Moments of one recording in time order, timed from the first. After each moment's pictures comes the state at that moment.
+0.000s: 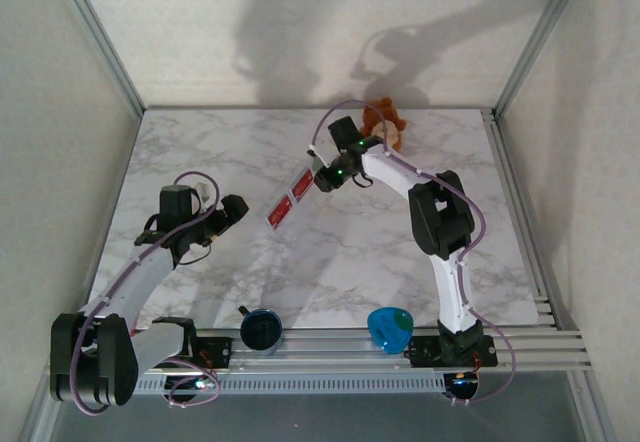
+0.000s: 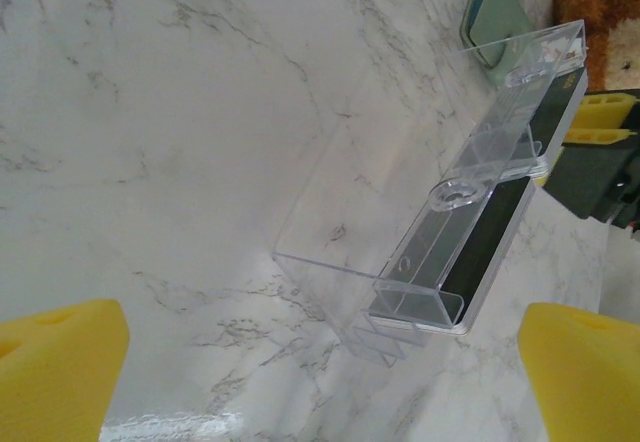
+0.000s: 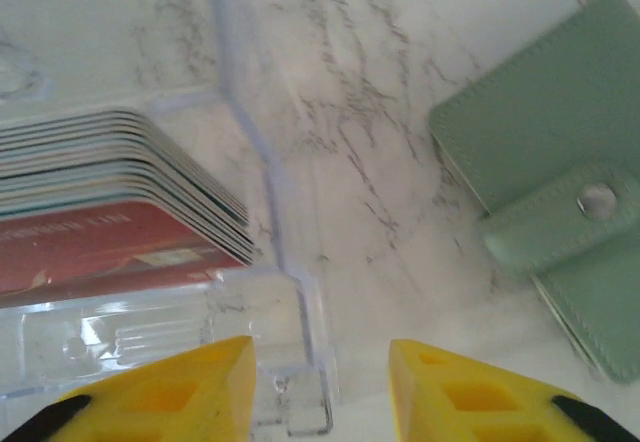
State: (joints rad) left arm -0.02 1.10 0.58 -0.26 0.43 -0.72; right arm 0.54 2.16 1.72 -0.62 -0.25 -0.27
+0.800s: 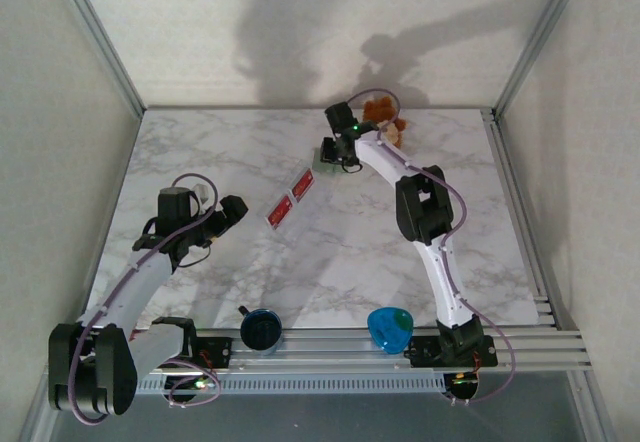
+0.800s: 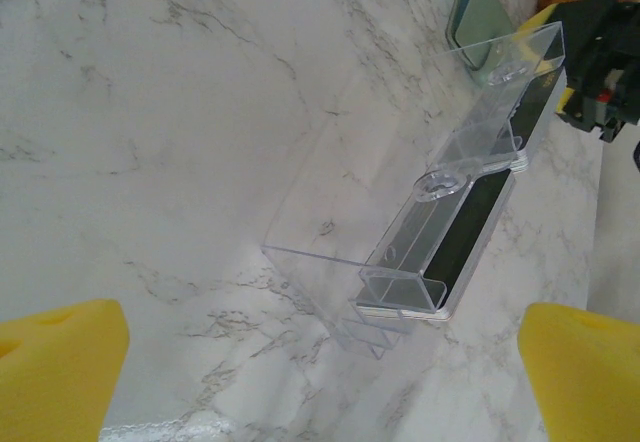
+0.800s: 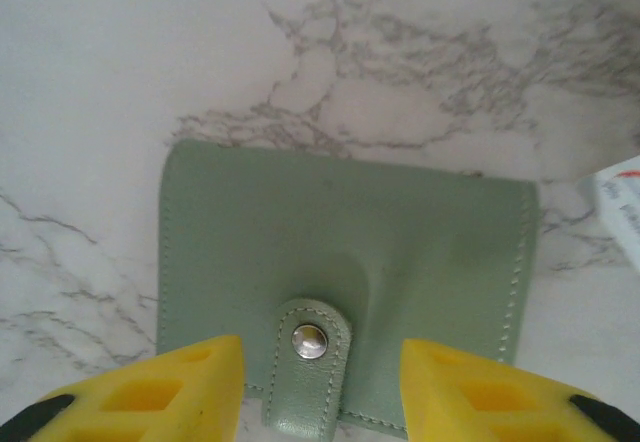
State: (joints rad) left arm -0.02 1.06 0.56 -0.27 0.43 -0.74; right arm 0.51 2.44 2.13 -0.74 0.03 0.49
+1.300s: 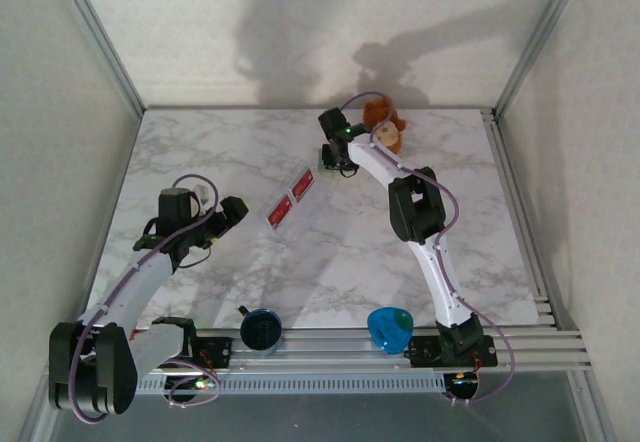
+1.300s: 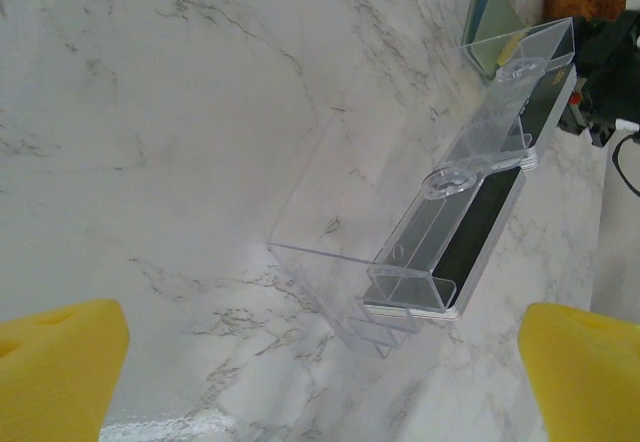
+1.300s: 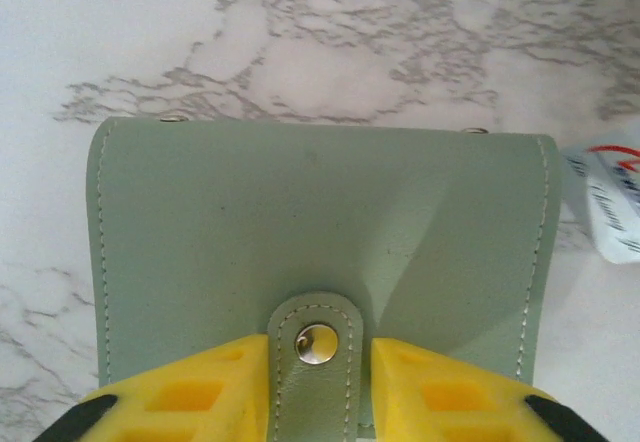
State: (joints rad) left arm -0.02 1.06 0.56 -0.26 0.43 -0.74; right arm 0.53 2.48 2.16 -0.81 0.16 0.47
